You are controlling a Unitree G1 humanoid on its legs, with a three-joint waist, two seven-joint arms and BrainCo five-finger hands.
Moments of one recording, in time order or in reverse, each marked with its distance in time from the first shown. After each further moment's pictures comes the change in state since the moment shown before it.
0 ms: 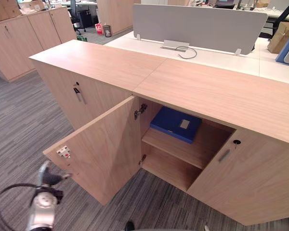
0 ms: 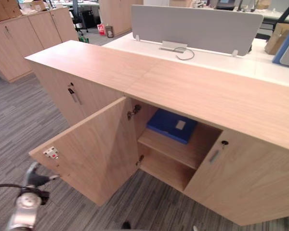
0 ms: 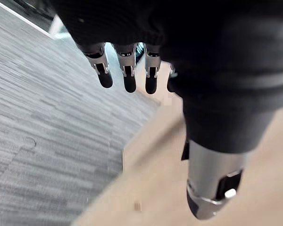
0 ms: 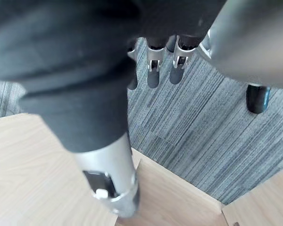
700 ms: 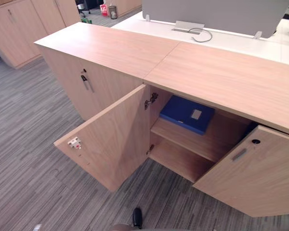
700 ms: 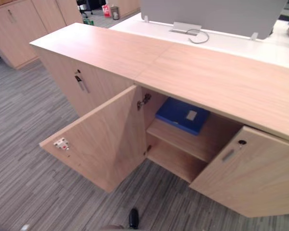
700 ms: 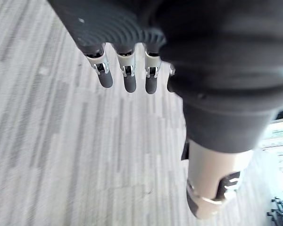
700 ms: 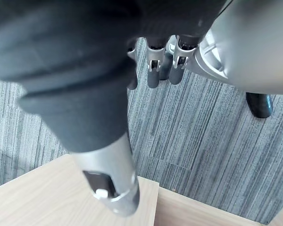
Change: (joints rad) left arm 0.018 -0.029 0.824 0.492 -0.551 -0.011 0.029; right arm -0.061 -0.006 -0.212 0.071 0.103 -0.038 -0.057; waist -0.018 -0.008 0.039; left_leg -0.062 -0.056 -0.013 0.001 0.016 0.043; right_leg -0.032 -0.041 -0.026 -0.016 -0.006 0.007
